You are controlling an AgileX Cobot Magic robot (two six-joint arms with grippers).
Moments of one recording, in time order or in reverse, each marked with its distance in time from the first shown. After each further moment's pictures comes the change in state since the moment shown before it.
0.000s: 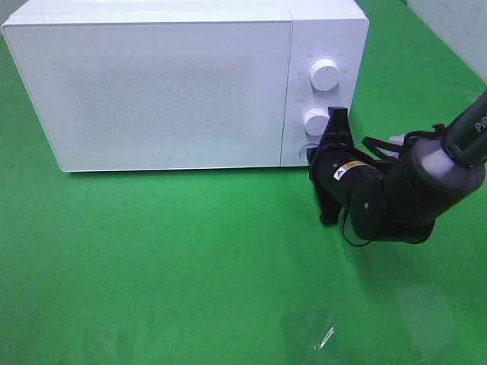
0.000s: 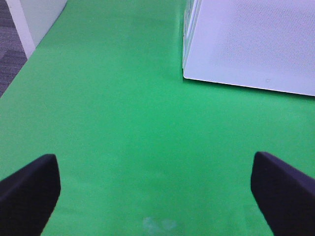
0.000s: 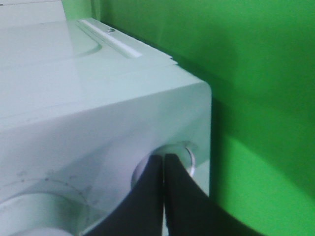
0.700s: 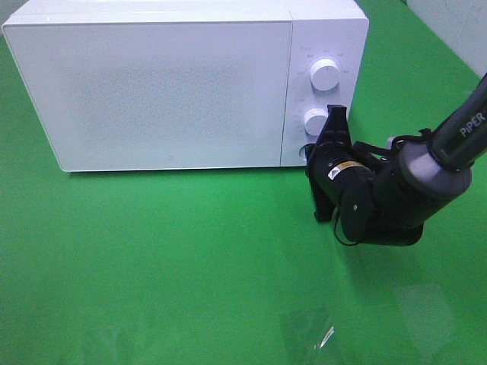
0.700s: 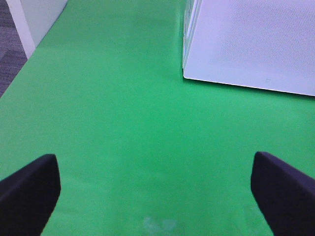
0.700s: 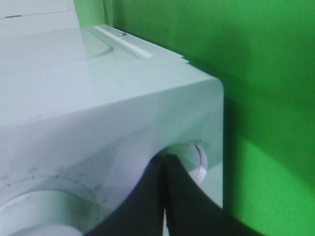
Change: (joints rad) left arm 0.000 0.000 0.000 0.000 0.000 0.000; right arm 0.021 0.020 -0.024 0.076 -0.062 -0.010
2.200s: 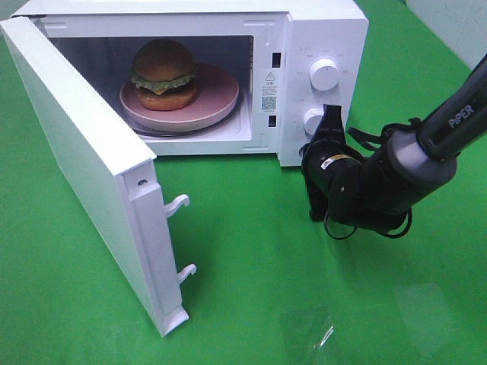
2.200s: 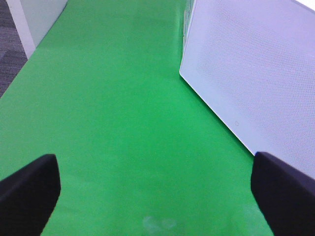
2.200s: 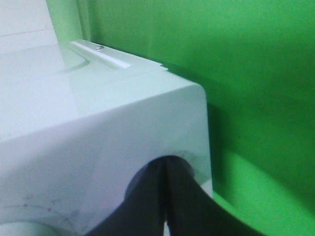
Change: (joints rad) left arm 0.000 0.000 0.000 0.000 0.000 0.000; right arm 0.002 0.012 -0.089 0.112 0.130 -0.061
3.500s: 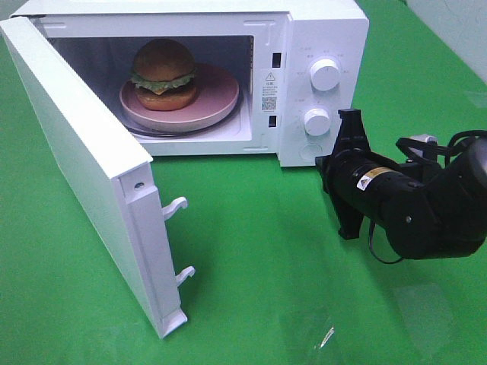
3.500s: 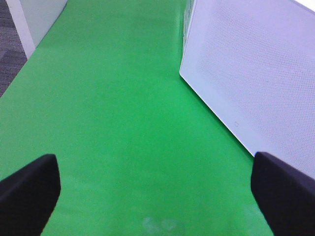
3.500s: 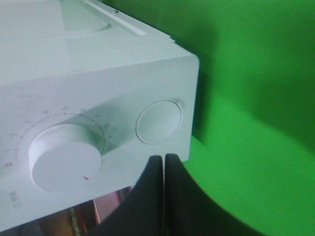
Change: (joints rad) left arm 0.000 0.000 0.000 0.000 0.000 0.000; right arm 0.000 -0.211 0.297 -0.238 -0.025 0.041
